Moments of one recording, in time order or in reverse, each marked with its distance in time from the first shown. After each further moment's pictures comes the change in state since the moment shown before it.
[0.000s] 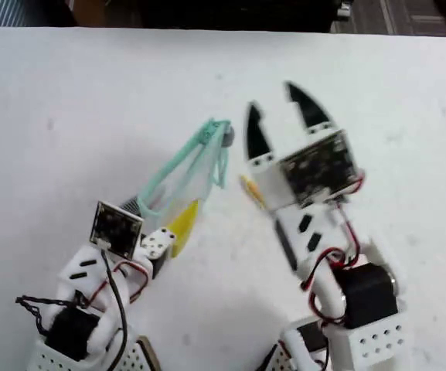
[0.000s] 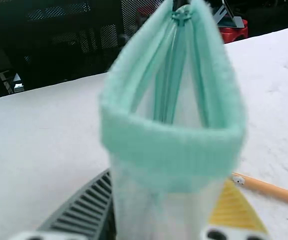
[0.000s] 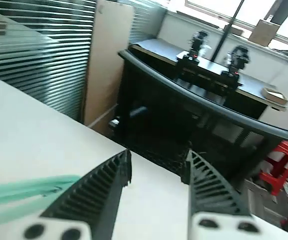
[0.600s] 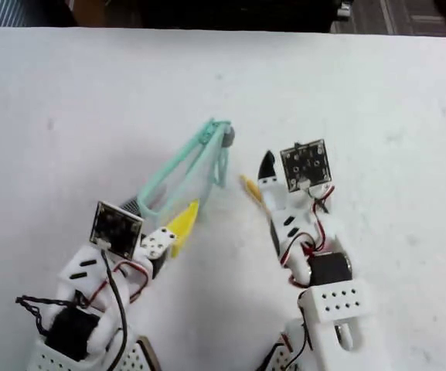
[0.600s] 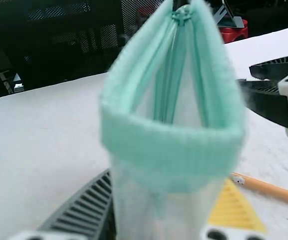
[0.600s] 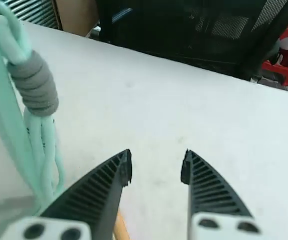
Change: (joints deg) left arm 0.0 0.0 0.0 0.0 0.0; right arm 6.7 0.2 39.8 -22.6 -8.6
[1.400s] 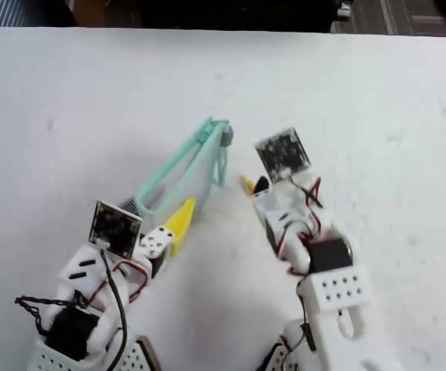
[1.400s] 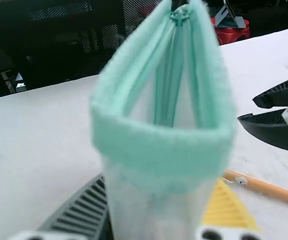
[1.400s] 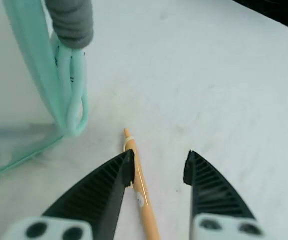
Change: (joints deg) left arm -0.4 0.0 0.0 0.0 0.0; right arm -2.5 7.9 -14.0 24.7 6.6
